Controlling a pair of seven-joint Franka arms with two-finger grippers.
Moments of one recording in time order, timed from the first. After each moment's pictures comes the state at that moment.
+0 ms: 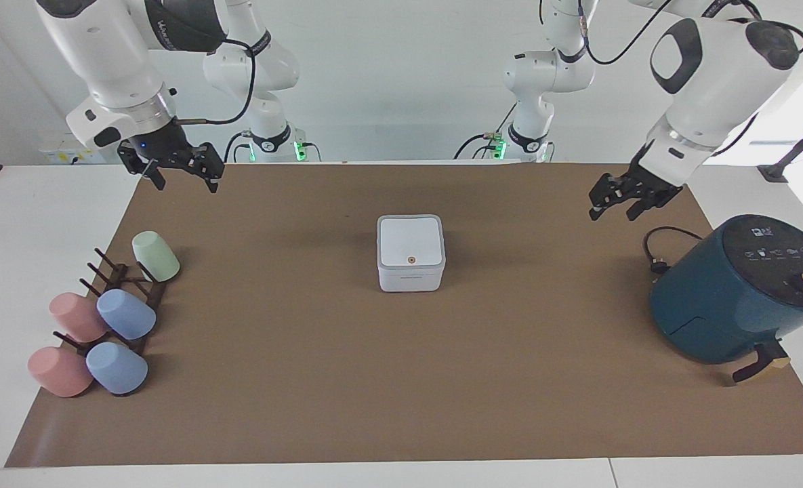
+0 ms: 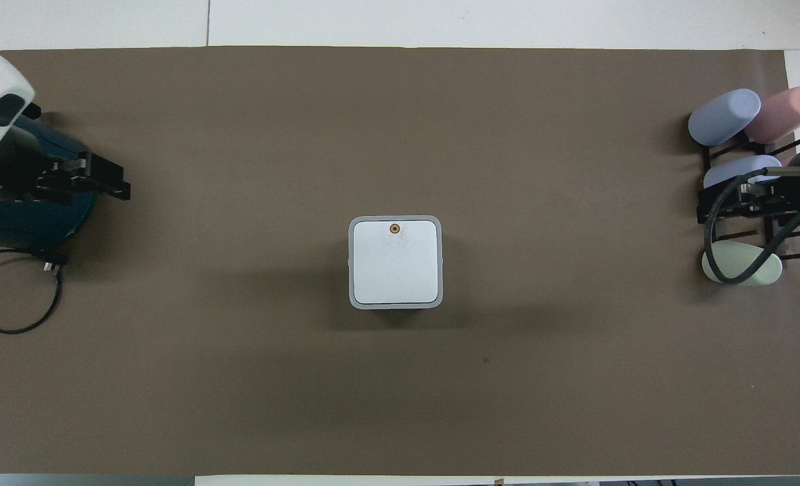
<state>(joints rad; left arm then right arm) -0.02 0.04 -0.04 -1.62 -0.12 1.63 -0.03 0.00 -0.02 0.02 -1.62 -0.03 1.54 0.09</state>
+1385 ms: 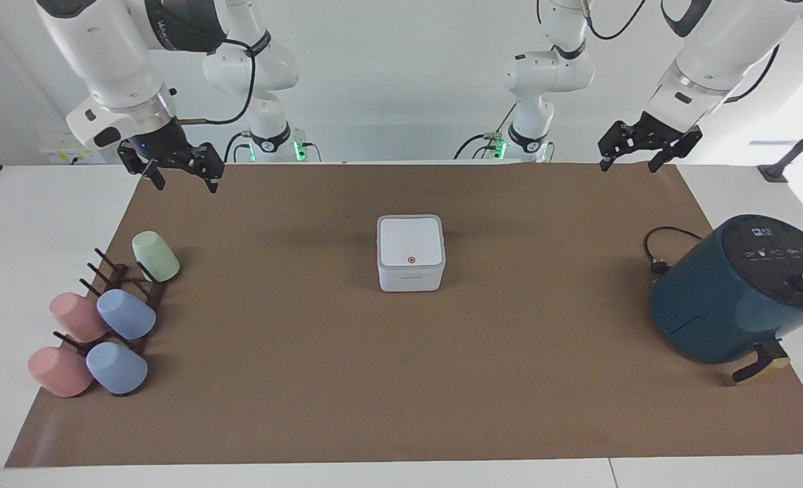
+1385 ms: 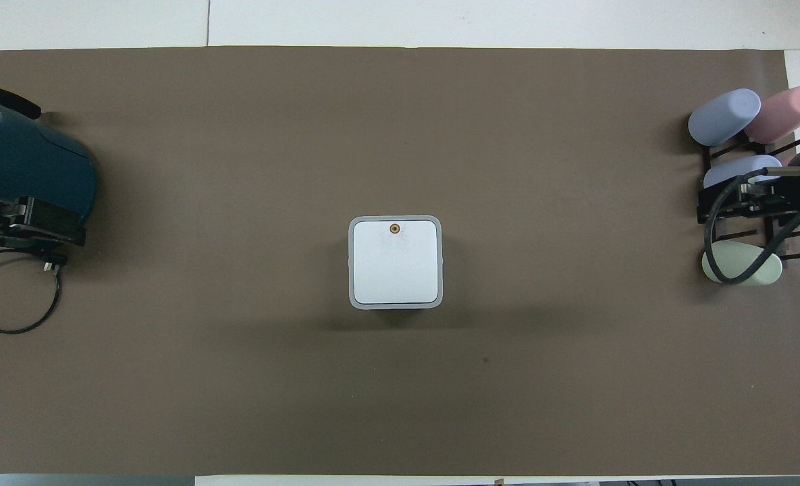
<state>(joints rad) -0.02 -0.05 -0.08 -1.58 -0.04 1.44 -0.01 0.00 -0.02 0.02 -1.62 -0.03 1.54 0.09</state>
